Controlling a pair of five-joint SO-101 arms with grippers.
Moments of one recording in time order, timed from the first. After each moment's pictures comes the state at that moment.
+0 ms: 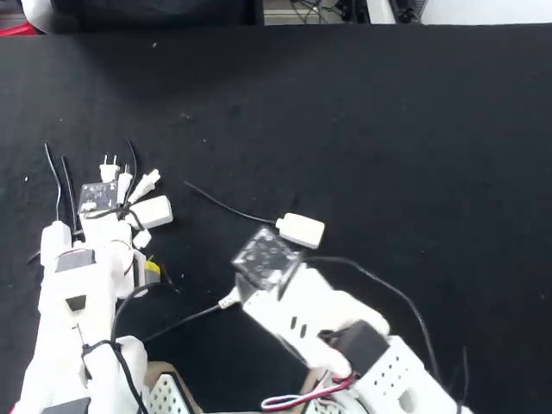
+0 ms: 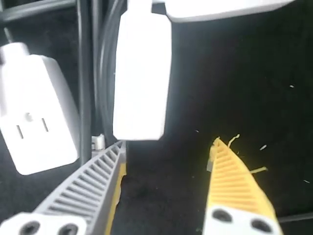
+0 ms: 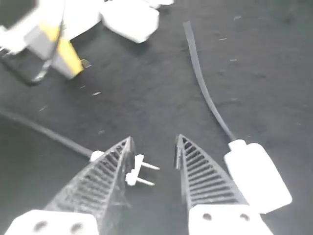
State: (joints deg) left arm -20.0 -40.2 72.0 50.5 -9.9; right arm -44.3 -85.8 83.8 53.4 7.9
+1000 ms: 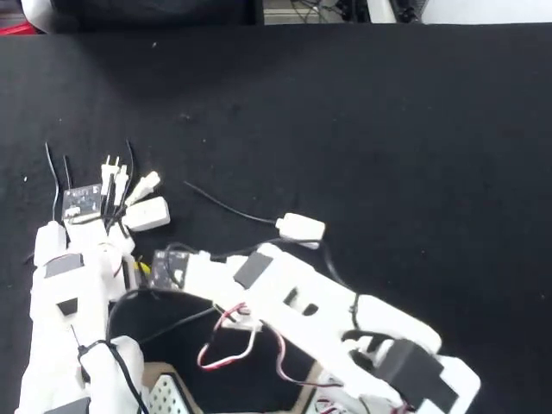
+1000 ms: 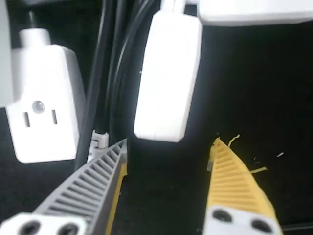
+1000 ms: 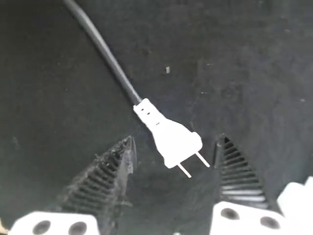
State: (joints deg) left arm -25.1 -40.5 72.6 50.3 -9.9; right arm -50.7 -15.3 53.7 54.3 32.6
